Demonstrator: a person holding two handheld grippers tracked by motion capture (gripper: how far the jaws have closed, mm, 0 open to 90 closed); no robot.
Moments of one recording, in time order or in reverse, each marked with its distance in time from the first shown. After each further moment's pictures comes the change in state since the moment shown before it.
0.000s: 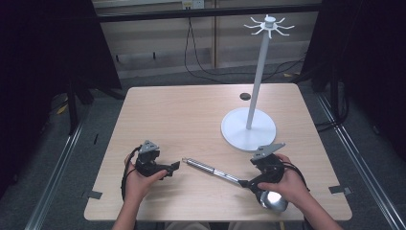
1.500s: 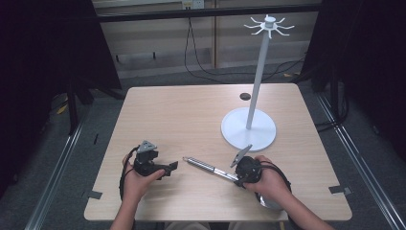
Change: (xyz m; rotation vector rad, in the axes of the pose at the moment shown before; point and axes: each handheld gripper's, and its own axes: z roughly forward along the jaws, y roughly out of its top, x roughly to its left) left arm 0.007 -0.002 -0.001 0.007 -0.005 -0.018; right arm 0.022 0.025 0.039 0.356 -0.039 -0.109
